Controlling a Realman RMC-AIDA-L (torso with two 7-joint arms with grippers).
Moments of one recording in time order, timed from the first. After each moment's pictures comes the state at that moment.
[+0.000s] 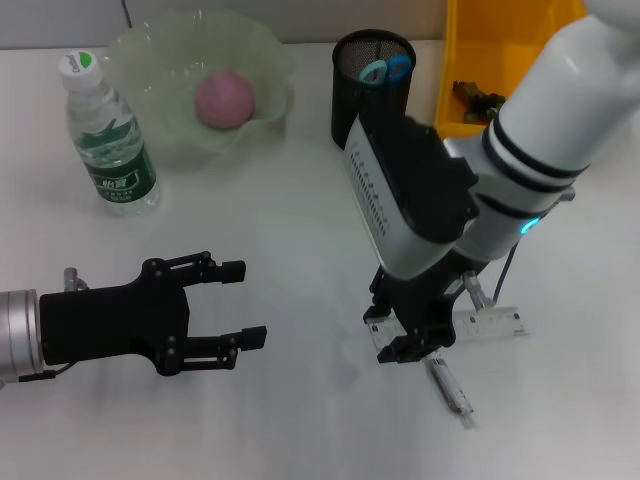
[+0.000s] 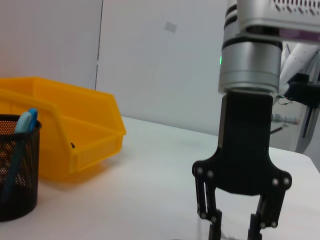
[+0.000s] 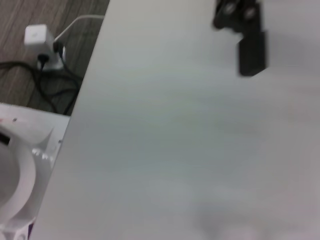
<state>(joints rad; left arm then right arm) -0.39 -1.97 1.10 0.44 1.64 1.59 -1.01 0.85 2.09 -1.69 -1.08 -2.34 -1.56 1.90</state>
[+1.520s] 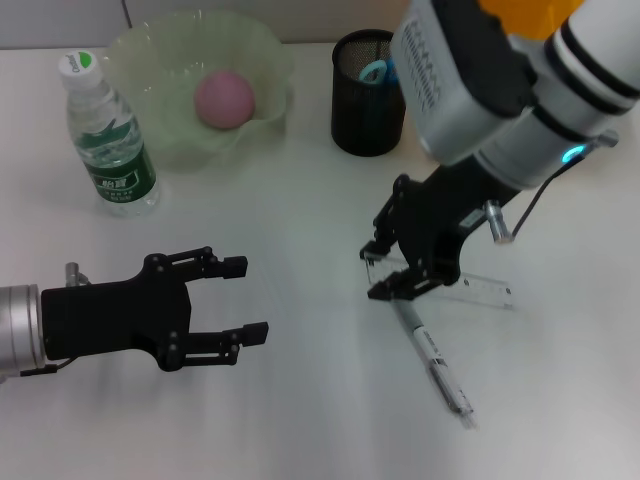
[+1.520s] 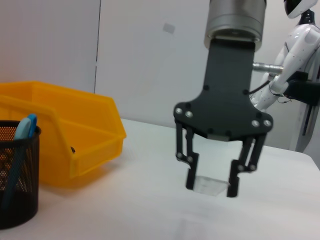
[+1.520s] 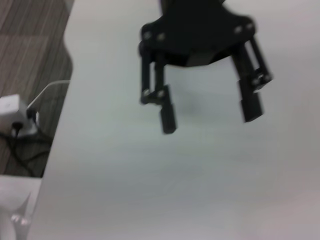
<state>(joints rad) -0.40 -1.97 1.10 0.45 1.64 1.58 -1.01 0.86 2.08 -1.40 -1.15 -2.35 -1.68 1.90</state>
